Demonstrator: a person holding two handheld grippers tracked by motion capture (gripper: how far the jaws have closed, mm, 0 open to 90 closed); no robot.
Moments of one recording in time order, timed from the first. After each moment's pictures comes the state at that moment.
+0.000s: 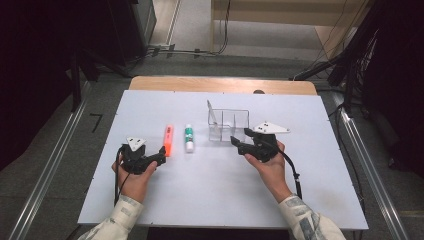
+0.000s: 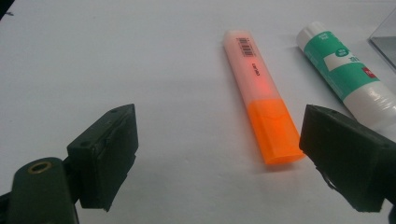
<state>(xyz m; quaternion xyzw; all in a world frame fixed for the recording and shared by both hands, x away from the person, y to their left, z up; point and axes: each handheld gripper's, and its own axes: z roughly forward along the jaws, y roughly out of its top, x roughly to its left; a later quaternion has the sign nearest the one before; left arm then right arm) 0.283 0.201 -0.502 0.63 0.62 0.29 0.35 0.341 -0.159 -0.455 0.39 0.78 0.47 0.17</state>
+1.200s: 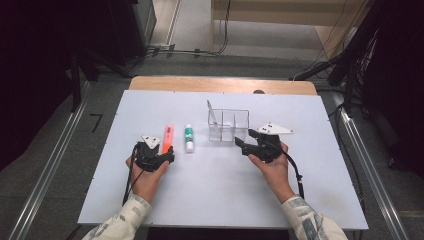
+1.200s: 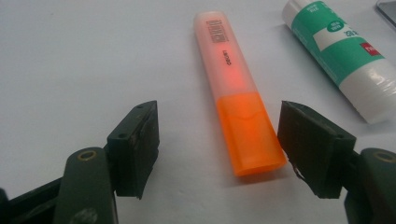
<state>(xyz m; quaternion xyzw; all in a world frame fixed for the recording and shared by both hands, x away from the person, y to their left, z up) 0.298 0.172 -0.513 0.67 0.61 0.30 0.31 0.343 -0.169 -0.462 0.40 0.77 0.46 0.17</state>
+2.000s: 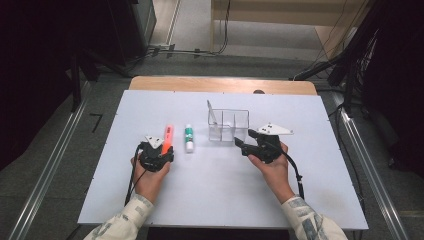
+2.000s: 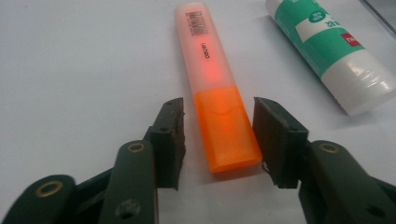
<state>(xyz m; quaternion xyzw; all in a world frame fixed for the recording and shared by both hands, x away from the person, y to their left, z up) 0.300 0.171 -0.513 0.67 0.61 0.28 0.32 0.342 -0.169 -0.461 0.40 0.77 0.46 0.17</state>
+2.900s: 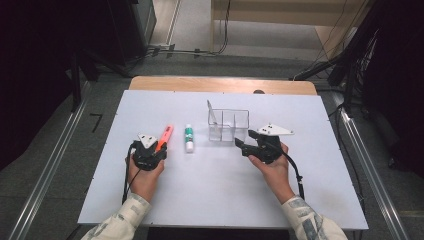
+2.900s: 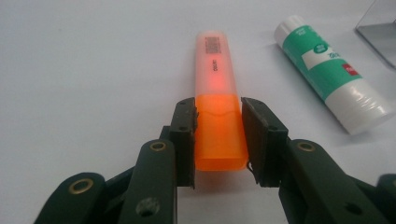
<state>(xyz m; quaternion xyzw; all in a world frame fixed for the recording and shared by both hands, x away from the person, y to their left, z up) 0.293 0.182 -0.500 0.65 0.60 0.30 0.35 0.341 -0.170 -0.462 0.40 0.77 0.46 0.17</state>
